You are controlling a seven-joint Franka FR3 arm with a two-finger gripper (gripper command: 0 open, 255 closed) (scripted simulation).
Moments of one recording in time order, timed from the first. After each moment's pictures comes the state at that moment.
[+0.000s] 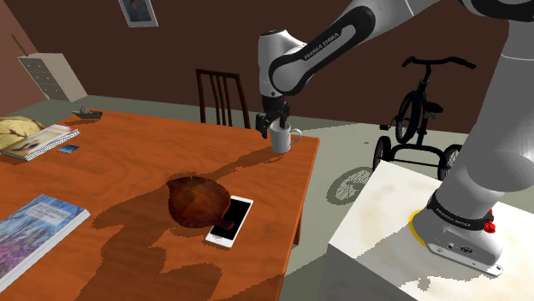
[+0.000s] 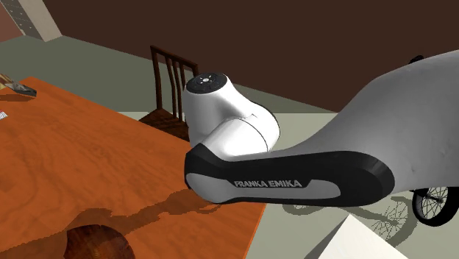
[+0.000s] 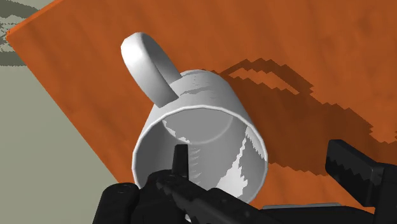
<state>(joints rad) -0.02 0.15 0.20 -2.07 -0.08 2.27 0.35</state>
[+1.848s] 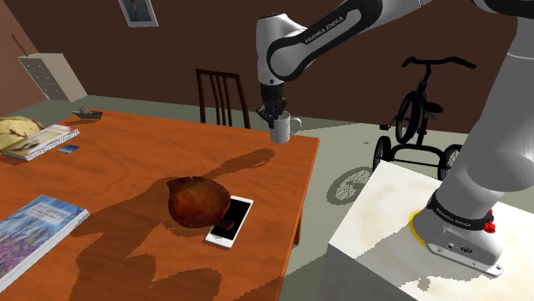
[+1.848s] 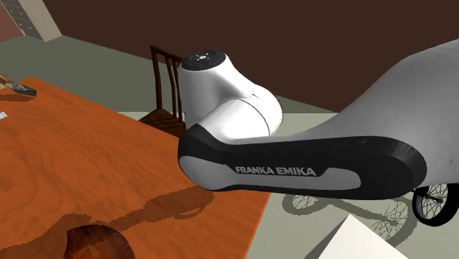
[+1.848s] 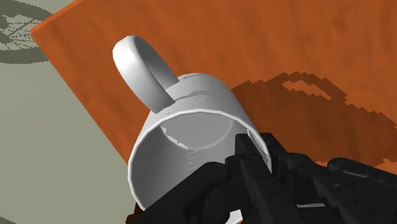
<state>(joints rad) -0.02 0.11 0.21 -2.01 -0.07 2.18 0.33</state>
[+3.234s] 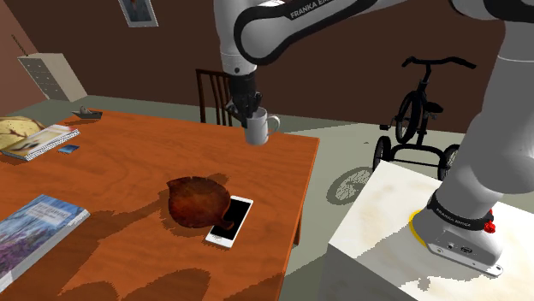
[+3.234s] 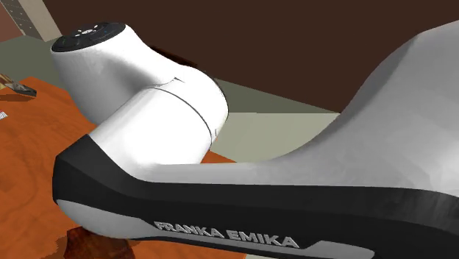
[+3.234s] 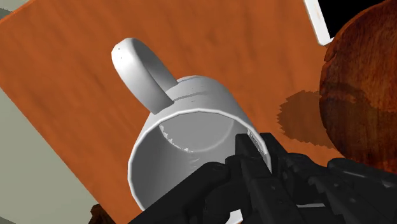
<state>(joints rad) 0.11 0.17 0.30 -1.76 -0.10 1.97 0.56</state>
